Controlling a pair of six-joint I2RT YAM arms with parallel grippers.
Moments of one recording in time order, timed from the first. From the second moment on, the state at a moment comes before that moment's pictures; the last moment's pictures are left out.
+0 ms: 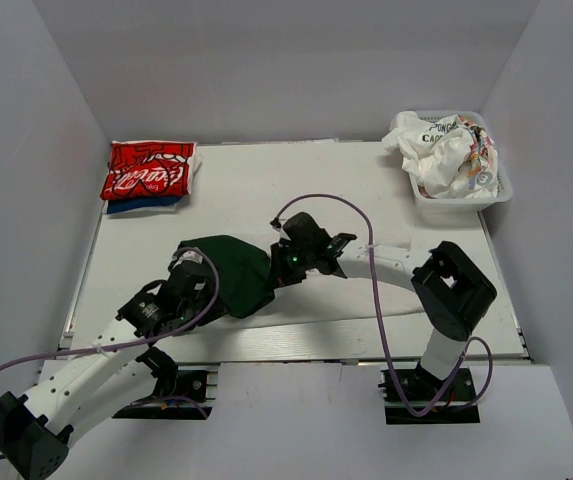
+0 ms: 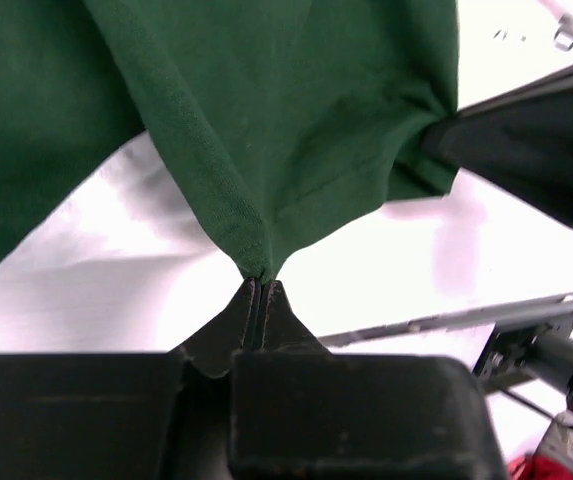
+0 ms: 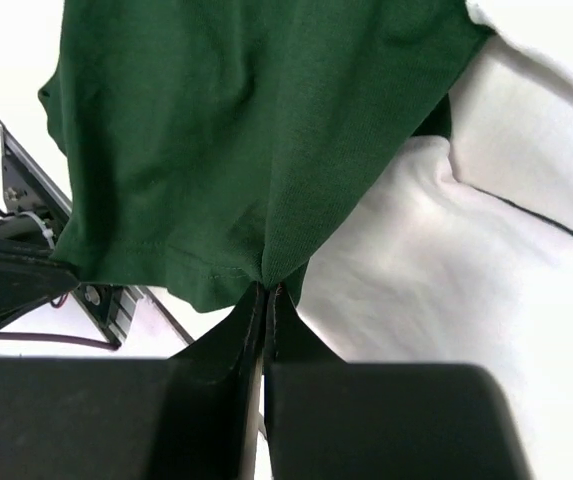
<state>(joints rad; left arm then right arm) -0.65 0.73 0.54 -0.69 -0.06 -0.96 0.89 1.74 1.08 -0.18 -0.36 0.60</state>
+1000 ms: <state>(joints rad) -0.63 1.08 0.65 -0.59 -0.26 -0.92 0.57 1.64 1.03 -0.37 0.09 0.56</state>
